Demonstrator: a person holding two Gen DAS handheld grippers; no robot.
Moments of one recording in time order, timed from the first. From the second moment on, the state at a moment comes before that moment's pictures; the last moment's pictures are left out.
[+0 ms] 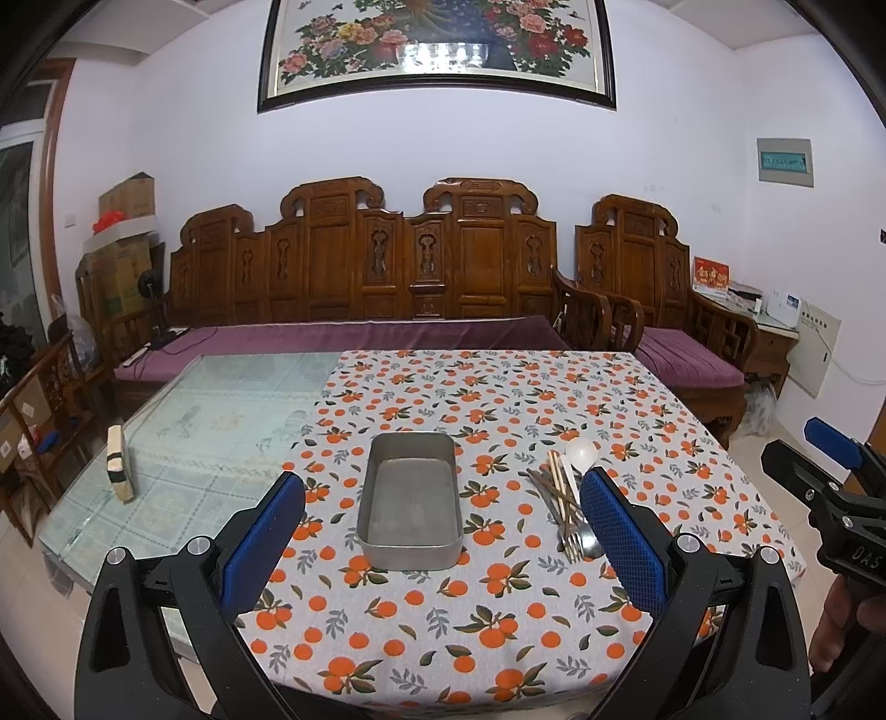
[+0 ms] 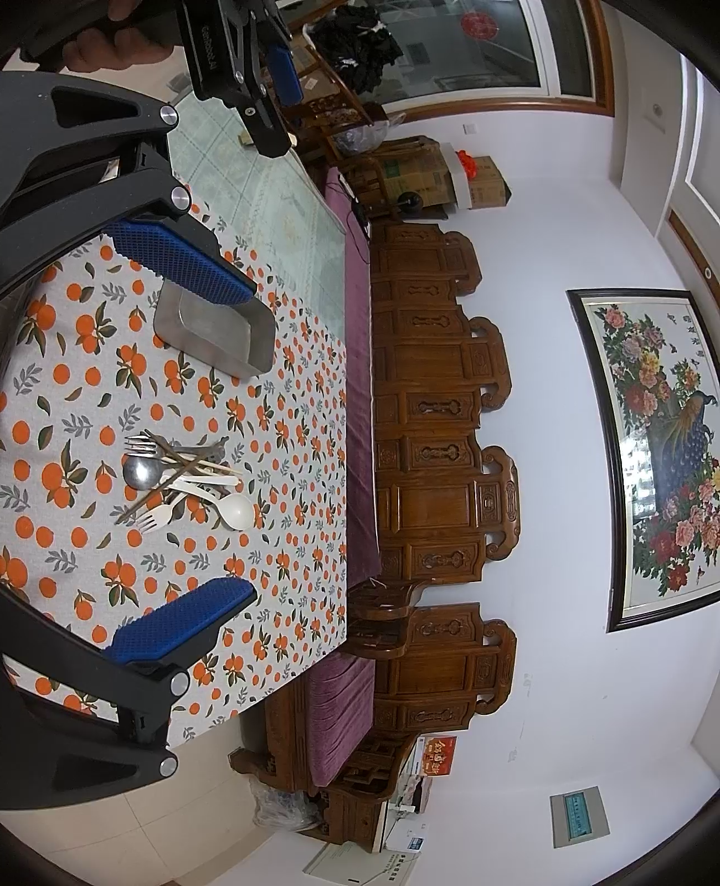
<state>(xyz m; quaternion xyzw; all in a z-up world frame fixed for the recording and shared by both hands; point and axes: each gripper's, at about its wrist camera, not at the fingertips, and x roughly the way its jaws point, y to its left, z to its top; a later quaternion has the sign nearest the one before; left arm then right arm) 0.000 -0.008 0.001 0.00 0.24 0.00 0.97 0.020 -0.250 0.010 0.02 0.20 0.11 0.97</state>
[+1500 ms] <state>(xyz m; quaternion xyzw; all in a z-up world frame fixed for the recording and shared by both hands) 0.042 -0.017 -0.050 0.02 0.32 -0.03 0.95 0.057 -0.261 -0.026 0.03 0.24 0.12 0.96</state>
